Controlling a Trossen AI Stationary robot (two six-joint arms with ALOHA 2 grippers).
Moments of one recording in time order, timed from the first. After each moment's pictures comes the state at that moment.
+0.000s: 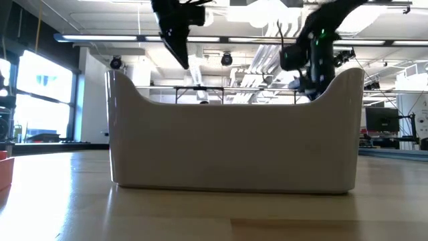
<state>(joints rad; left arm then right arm) 0.41 1.67 1.62 -1.07 -0.19 0.19 -0.74 1.55 1.16 -1.16 -0.02 0.53</state>
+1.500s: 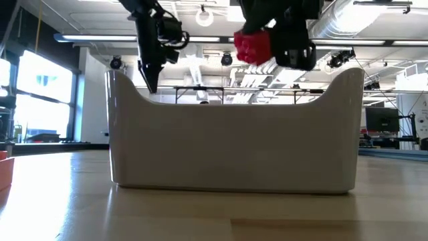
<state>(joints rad) 0.84 1.73 1.62 -1.21 -0.13 0.35 0.29 1.65 1.16 -0.32 -0.10 0.88</state>
